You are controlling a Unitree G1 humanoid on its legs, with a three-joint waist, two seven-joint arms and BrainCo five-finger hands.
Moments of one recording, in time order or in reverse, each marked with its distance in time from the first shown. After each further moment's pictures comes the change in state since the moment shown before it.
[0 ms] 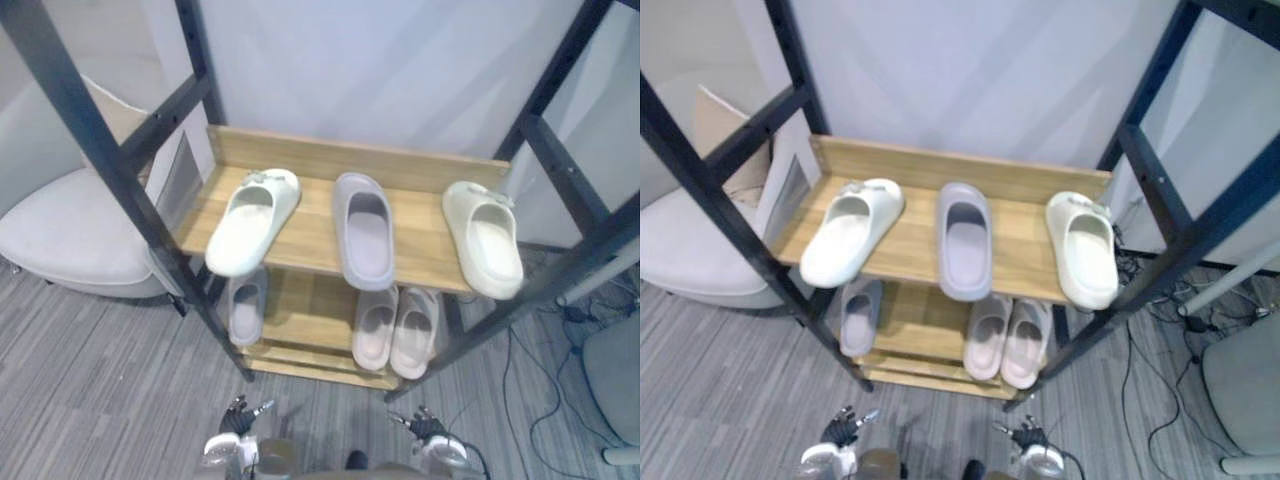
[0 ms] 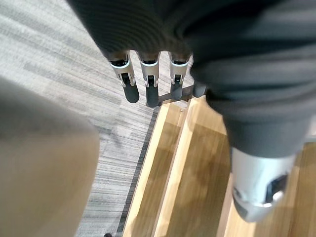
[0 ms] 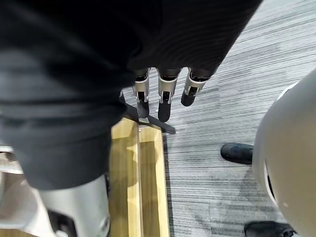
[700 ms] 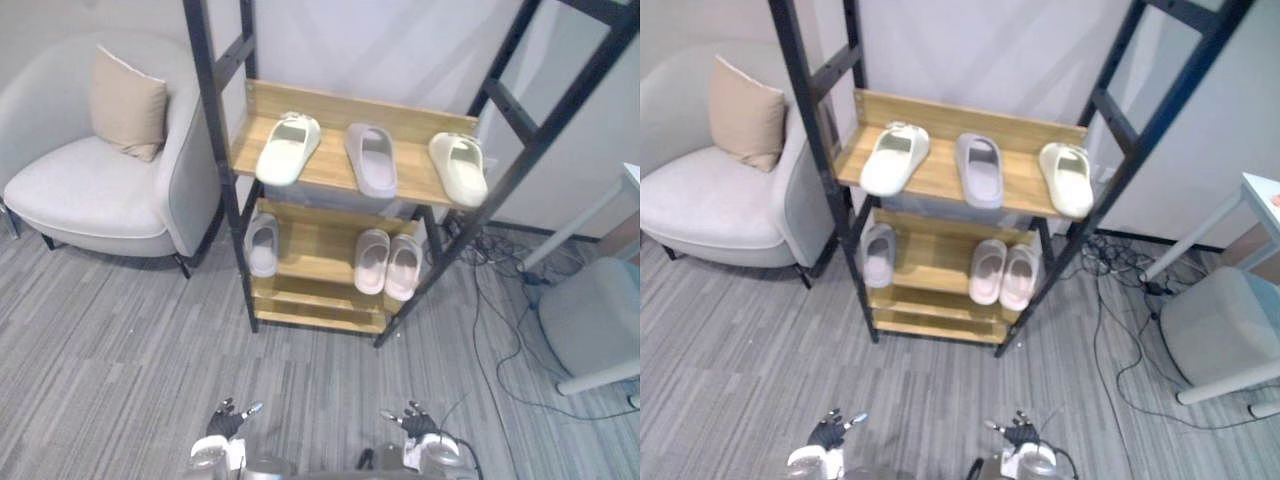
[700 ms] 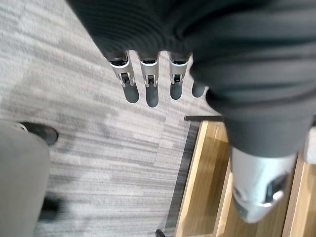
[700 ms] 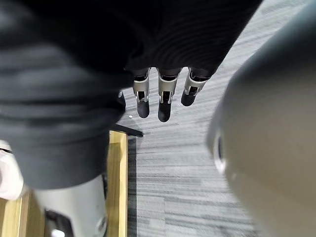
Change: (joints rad) left arm 0.025 0.059 -0.019 -0.024 -0.031 0.000 -0.001; right arm -0.029 0.014 0.049 -0.001 -0.005 -0.012 0.014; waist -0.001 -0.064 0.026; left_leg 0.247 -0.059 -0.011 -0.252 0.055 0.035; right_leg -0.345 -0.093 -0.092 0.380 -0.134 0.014
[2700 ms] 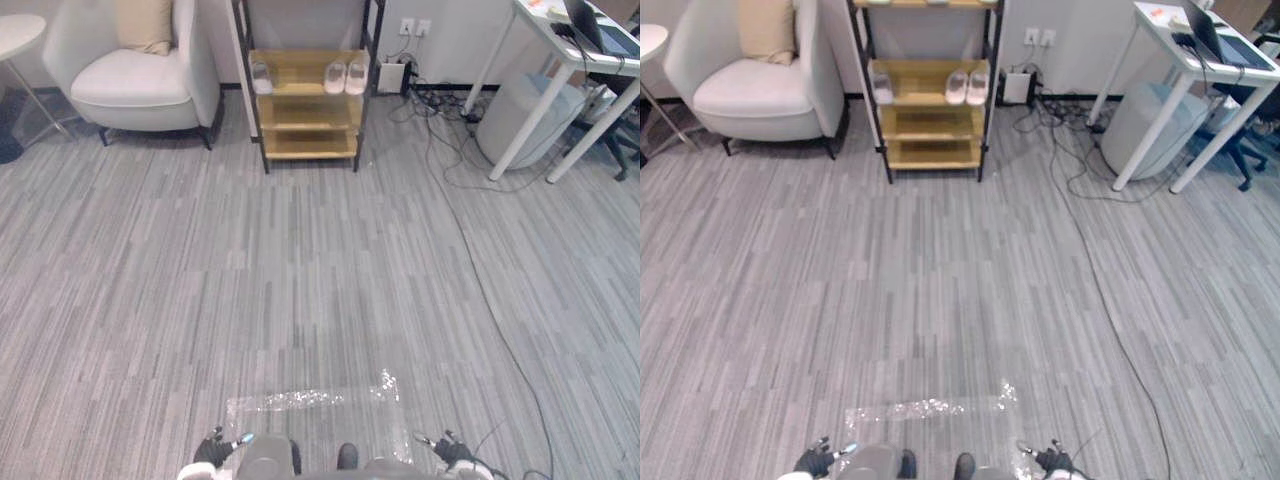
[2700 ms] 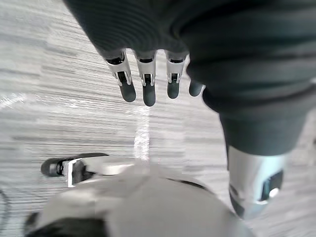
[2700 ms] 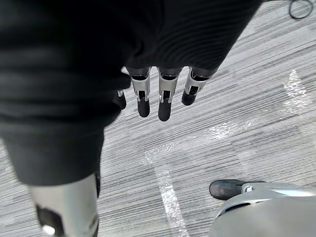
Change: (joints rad) left arm 0.070 0.013 0.022 0.012 0.015 -0.003 0.016; right arm 0.104 -0.092 -0.075 0.000 0.014 0.002 -0.014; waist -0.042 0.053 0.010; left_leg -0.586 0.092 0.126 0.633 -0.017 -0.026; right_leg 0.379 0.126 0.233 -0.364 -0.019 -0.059
